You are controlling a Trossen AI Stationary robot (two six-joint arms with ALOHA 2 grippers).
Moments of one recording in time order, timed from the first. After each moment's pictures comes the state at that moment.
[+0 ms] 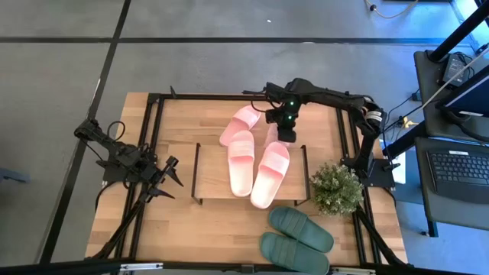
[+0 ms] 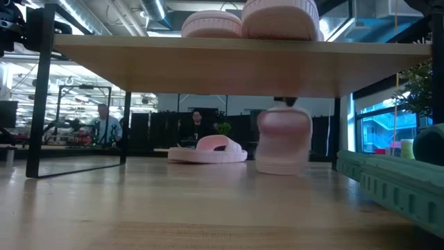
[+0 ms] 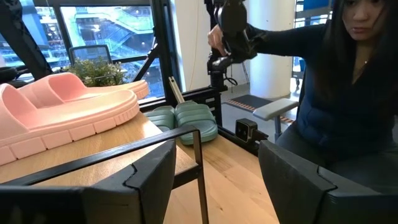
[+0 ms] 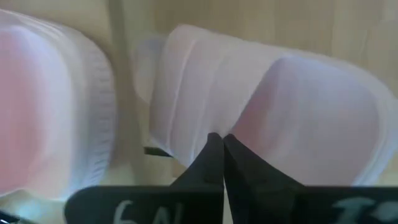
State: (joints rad) left arm -0.54 0.00 0.01 0.01 -0.02 0.09; right arm -0.50 1.87 1.59 -1.30 -0.44 -0.41
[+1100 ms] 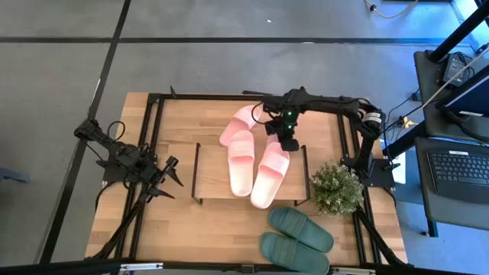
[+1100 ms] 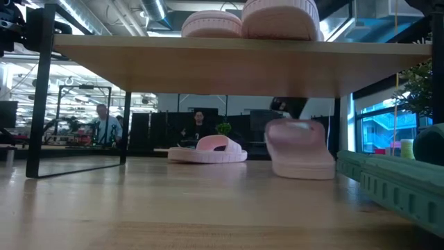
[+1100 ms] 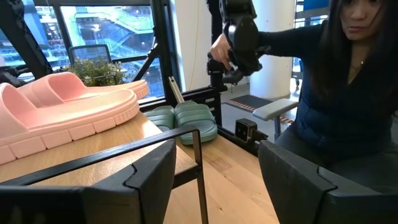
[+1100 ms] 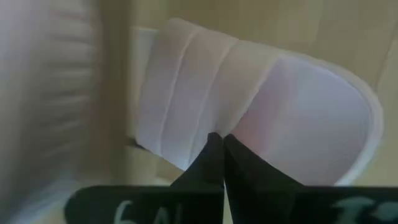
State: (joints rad) left arm -0.54 0.00 0.01 0.01 -0.02 0.09; right arm -0.44 1.87 1.44 -1.17 -0.44 -0.56
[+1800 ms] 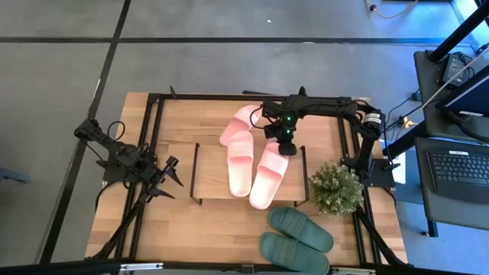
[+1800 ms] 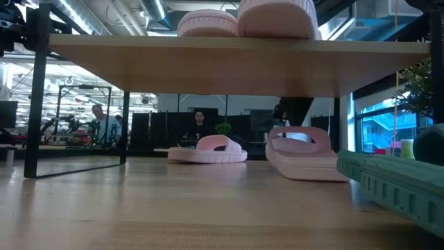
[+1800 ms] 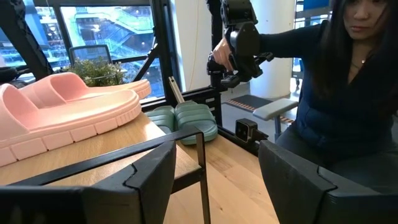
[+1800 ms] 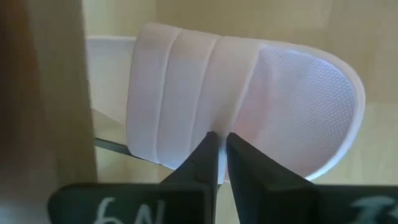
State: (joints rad) left arm -0.54 0.00 0.01 0.01 -0.02 0.09; right arm -0.42 1.87 1.38 -1.09 -0.41 -0.45
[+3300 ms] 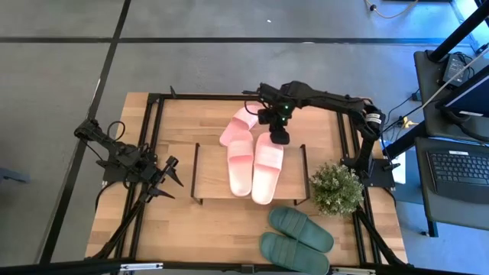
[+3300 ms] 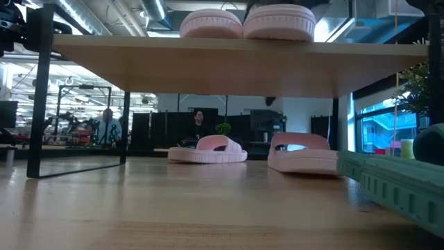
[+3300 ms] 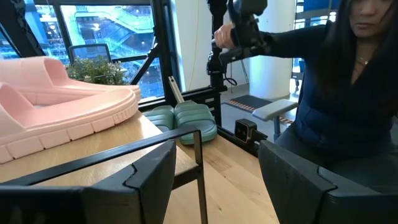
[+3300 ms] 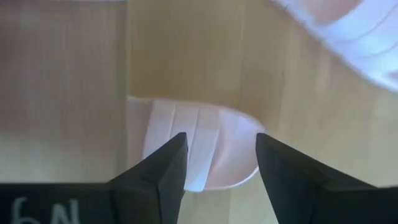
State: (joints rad) left arm -0.54 0.00 0.01 0.01 -0.02 0.08; right arm -0.42 1.87 1.66 -1.18 -0.29 -0.43
